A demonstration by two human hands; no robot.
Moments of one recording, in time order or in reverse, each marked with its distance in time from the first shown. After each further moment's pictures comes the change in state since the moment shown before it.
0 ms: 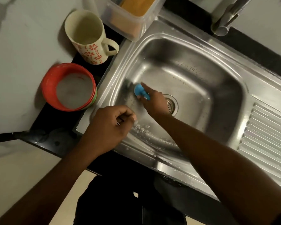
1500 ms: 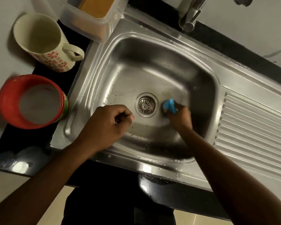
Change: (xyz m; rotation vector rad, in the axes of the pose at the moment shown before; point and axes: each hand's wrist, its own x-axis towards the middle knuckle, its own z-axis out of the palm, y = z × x) left_hand 0.038 0.014 0.030 0.029 -0.184 0.096; right_hand -0.077 0.106 -0.084 0.226 0.287 0.500
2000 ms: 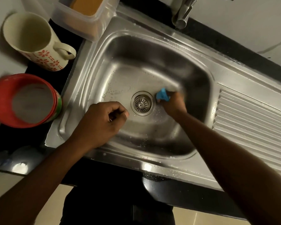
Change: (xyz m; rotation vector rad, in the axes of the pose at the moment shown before) left_hand 0.001 0.004 0.001 0.018 0.024 0.009; right_hand 0.036 -0.030 -0.001 -0.212 -0.060 -0.052
